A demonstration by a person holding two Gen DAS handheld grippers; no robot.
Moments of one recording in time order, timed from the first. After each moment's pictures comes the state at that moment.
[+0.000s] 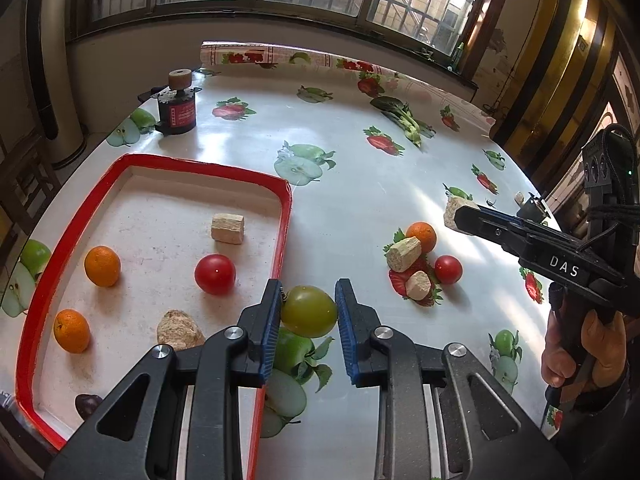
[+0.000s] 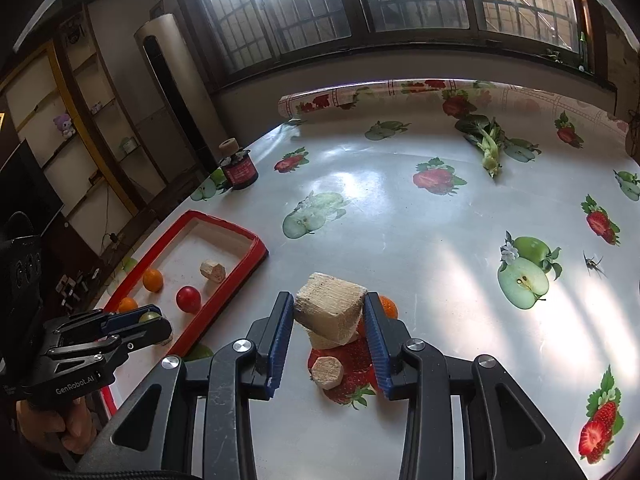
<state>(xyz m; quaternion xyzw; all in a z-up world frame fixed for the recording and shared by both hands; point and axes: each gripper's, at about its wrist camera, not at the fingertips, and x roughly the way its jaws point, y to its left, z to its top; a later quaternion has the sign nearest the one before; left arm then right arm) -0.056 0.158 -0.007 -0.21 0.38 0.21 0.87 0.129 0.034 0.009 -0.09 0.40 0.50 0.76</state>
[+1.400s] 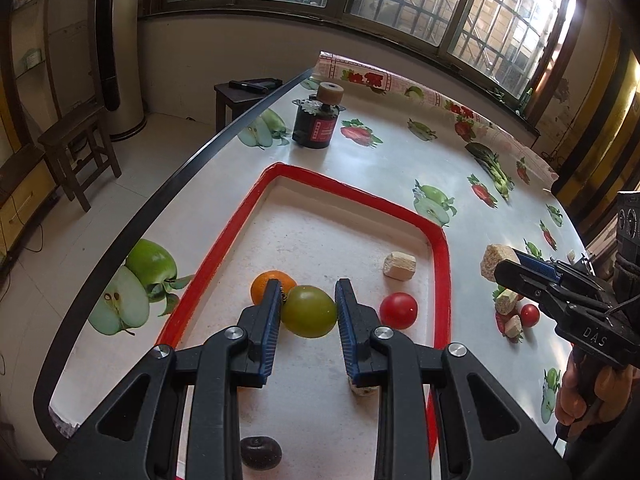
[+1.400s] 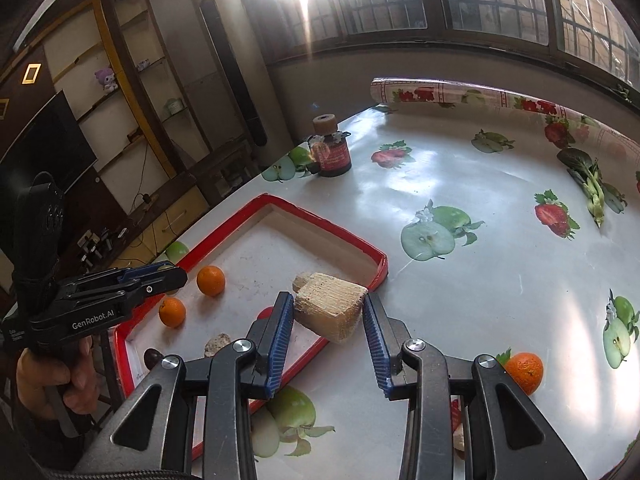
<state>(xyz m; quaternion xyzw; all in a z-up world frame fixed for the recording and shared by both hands) -0.130 0.271 -0.010 -0.26 0.36 0.31 0.84 0.060 0.142 0.008 -0.15 0.38 0.58 0.71</state>
